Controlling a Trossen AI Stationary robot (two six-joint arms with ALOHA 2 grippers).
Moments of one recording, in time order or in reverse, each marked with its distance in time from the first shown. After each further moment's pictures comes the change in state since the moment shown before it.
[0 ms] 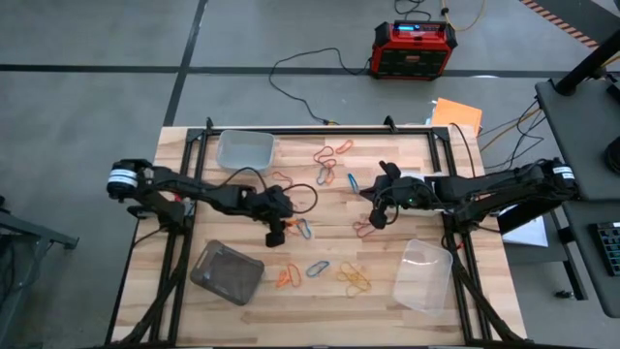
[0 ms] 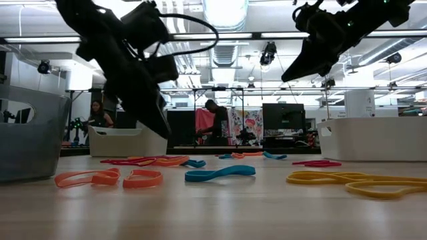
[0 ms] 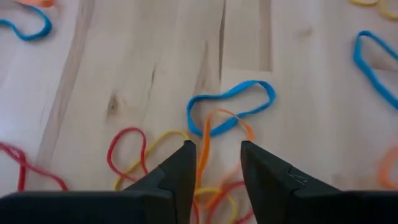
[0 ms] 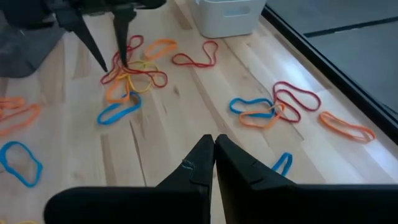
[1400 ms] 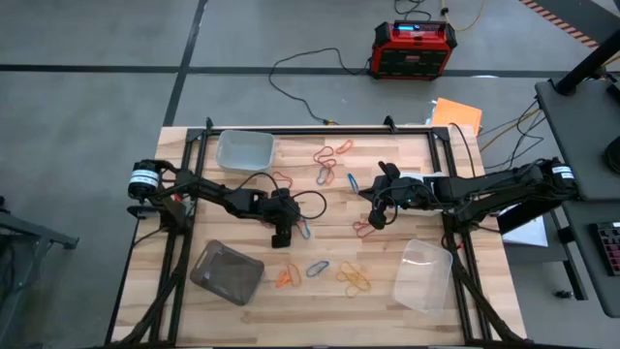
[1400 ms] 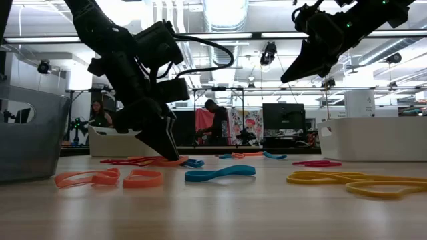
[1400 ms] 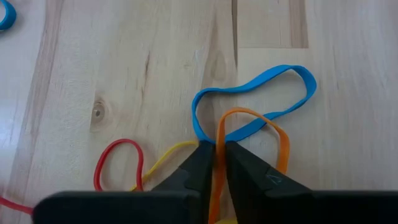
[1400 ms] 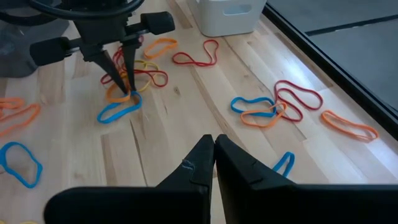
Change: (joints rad) left arm -0.002 0.165 0.041 0.059 -0.039 0.081; right arm 0.000 0.011 0.000 0.008 0.000 0.008
